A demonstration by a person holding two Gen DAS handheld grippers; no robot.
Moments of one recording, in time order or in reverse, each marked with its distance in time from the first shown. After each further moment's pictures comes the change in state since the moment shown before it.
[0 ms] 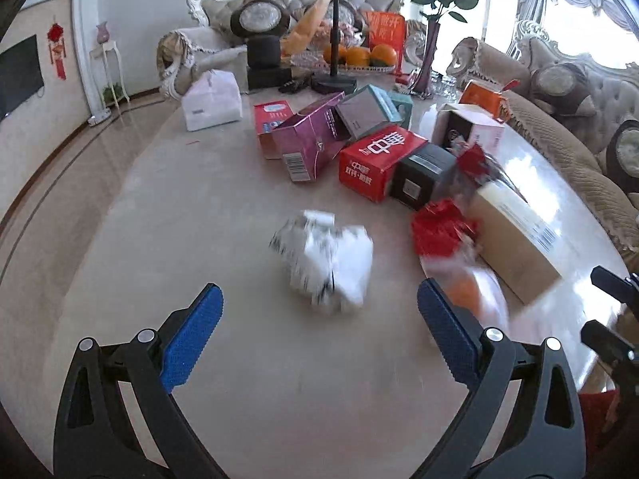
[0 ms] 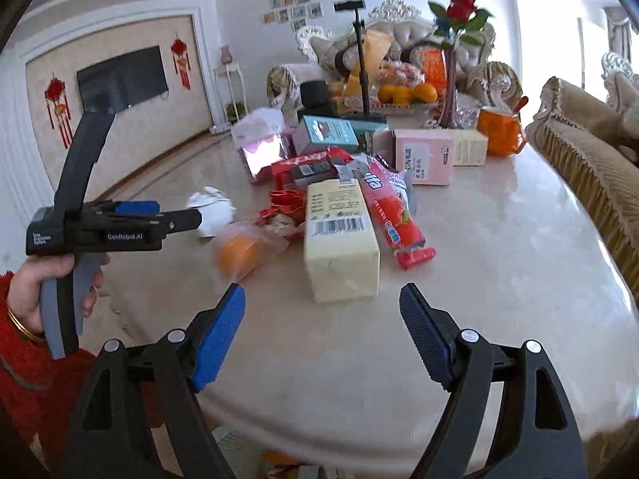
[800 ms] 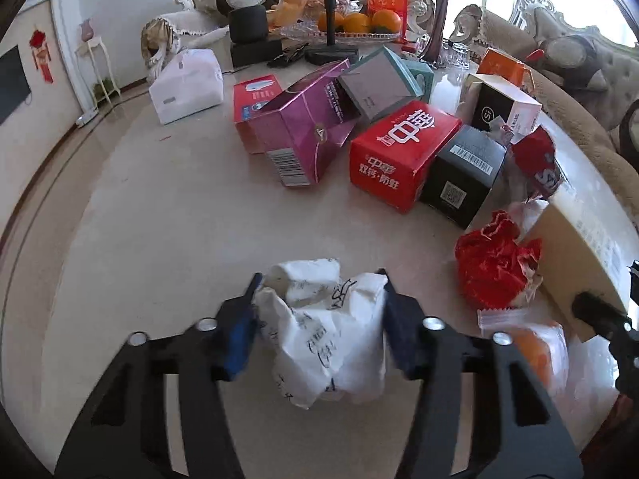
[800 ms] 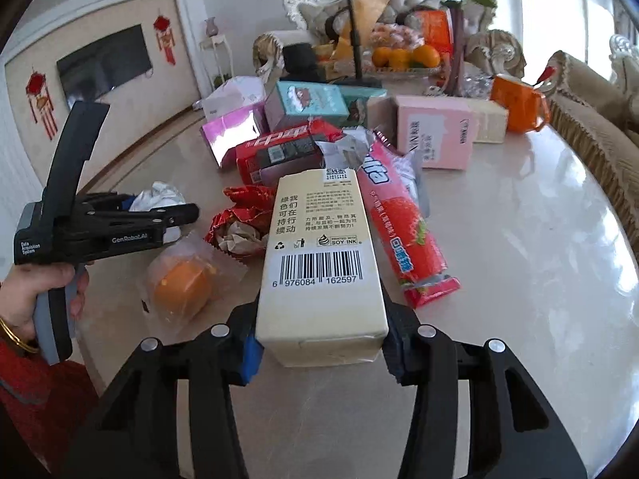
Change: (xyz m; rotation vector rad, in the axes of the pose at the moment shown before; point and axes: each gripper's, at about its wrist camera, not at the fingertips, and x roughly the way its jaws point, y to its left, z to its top) left arm 0.055 0.006 0.025 0.044 0.102 0.012; right arm 0.048 -0.012 0.016 0.034 0.103 -0.025
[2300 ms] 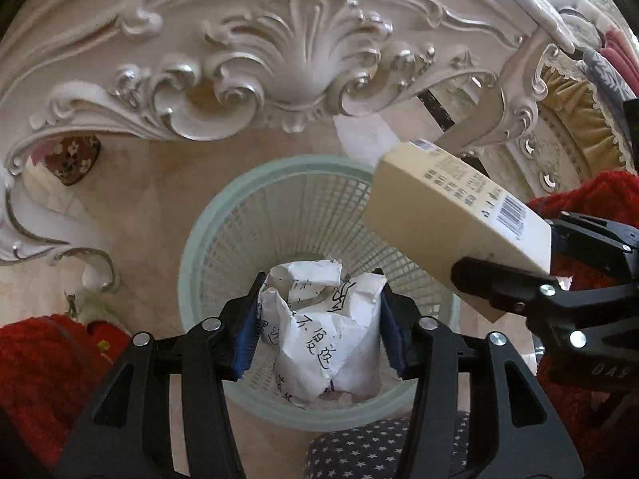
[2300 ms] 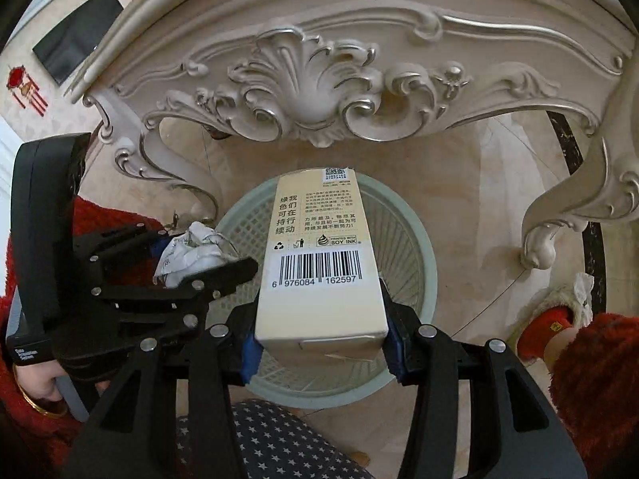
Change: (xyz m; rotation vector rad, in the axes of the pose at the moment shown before) left arm -0.007 -0.119 -0.319 0.091 0.251 -0.277; right arm -0.019 0.043 -0.254 0.128 0.340 0.045
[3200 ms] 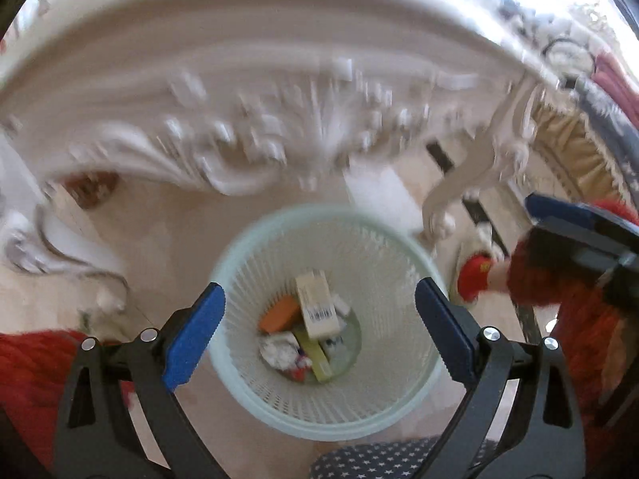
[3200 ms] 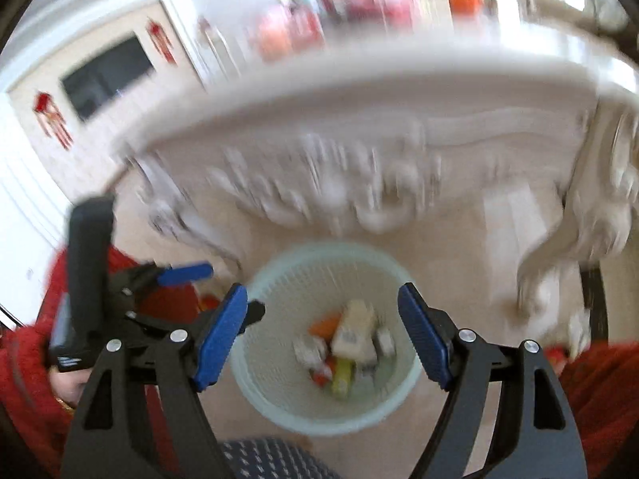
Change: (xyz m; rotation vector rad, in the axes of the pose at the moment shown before) left arm -0.062 0.004 0.001 -0.021 -0.221 0.045; right arm -0.089 0.001 0.004 -0.024 -0.313 0.067
